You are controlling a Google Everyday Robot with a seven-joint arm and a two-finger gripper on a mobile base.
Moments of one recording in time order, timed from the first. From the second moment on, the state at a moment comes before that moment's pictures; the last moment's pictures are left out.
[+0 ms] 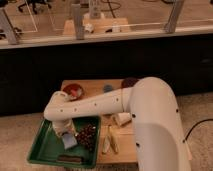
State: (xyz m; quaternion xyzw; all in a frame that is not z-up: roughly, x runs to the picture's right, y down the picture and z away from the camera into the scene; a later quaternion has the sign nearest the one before) arm -0.224 0.235 0.784 -0.18 -0.31 -0.72 0.60
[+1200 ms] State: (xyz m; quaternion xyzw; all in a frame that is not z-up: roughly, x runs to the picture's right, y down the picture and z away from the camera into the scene) arm -0.320 0.247 0.797 -0.16 -0.37 -0.74 0.54
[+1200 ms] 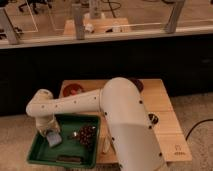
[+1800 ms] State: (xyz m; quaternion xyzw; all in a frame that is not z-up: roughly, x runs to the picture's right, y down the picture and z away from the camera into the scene) arm -0.277 0.272 0.760 -0.19 -0.36 -0.72 0.56
